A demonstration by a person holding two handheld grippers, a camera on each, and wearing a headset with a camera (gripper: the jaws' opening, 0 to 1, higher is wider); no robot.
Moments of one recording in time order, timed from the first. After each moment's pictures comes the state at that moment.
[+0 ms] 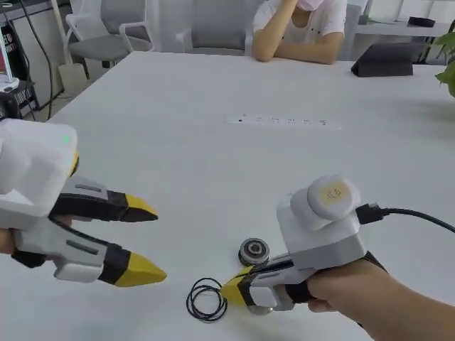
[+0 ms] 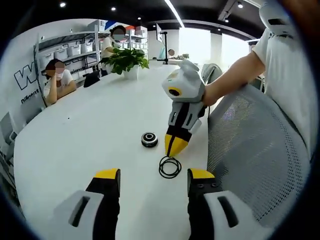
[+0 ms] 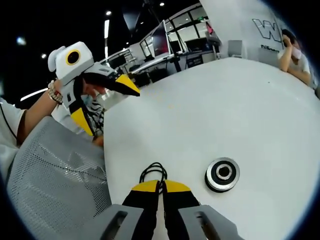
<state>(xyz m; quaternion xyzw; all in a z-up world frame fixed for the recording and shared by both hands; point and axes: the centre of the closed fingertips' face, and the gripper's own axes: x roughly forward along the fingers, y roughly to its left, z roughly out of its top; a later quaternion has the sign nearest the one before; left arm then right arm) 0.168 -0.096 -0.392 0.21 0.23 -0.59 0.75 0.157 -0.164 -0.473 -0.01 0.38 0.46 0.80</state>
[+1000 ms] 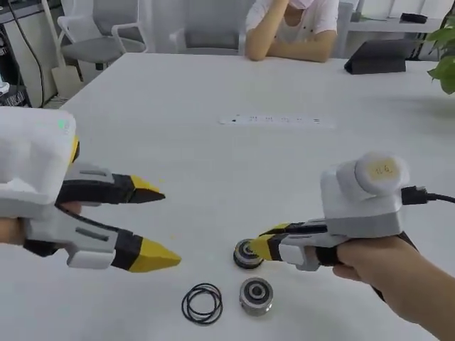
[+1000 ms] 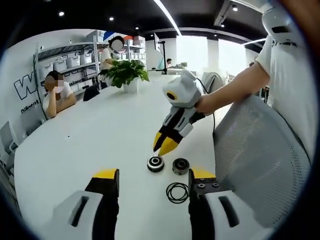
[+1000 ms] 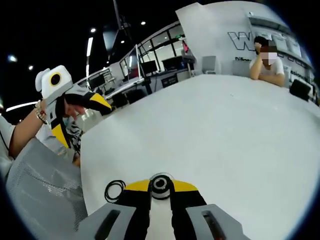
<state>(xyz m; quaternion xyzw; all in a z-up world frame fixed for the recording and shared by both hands) 0.198 -0.148 -0.361 0.20 0.18 -0.61 0.75 0.212 -0.232 -0.449 0.02 0.32 0.37 0.87</state>
